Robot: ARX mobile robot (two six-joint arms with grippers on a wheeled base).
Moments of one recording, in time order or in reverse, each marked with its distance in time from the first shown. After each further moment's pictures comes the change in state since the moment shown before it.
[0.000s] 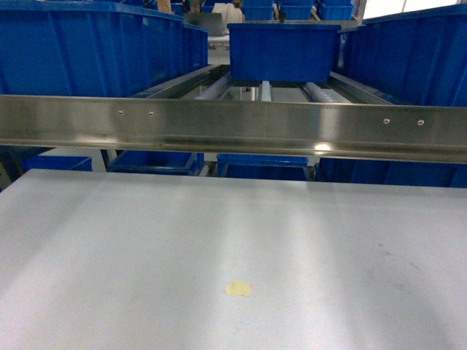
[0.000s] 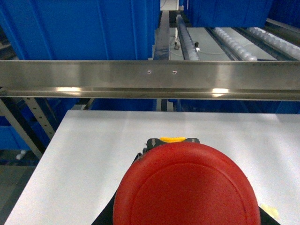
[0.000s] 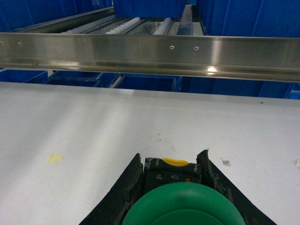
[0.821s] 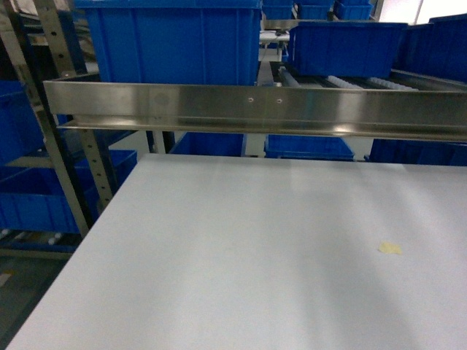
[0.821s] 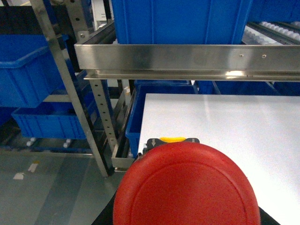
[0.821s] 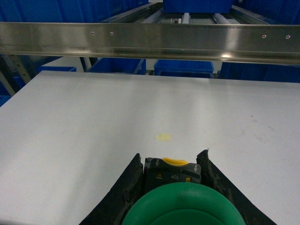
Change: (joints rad) left arm 0.000 0.000 0.000 0.001 0.000 0.000; right arm 0.000 0.004 0.000 0.000 0.000 0.000
